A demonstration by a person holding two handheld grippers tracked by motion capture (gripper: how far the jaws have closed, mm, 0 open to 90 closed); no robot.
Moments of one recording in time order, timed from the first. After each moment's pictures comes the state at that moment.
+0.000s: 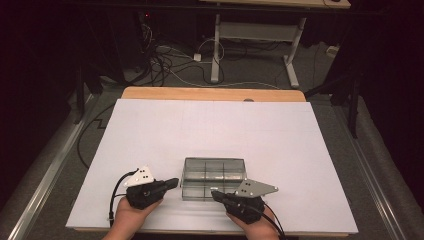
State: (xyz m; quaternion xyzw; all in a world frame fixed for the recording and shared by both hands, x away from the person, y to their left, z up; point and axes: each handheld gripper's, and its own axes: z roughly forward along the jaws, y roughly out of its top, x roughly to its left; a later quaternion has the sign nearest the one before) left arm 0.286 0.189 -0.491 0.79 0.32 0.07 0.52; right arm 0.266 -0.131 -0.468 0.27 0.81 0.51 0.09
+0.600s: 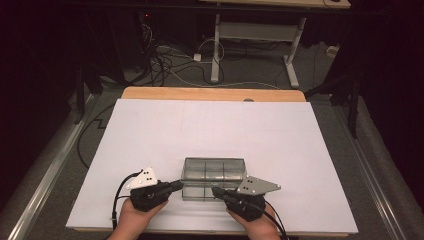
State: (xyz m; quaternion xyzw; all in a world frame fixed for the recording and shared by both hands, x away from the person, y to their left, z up) left arm 0.281 0.177 -0.483 0.79 0.30 0.06 0.54; right arm 0.268 -0.131 -0.459 0.27 0.80 0.52 0.10
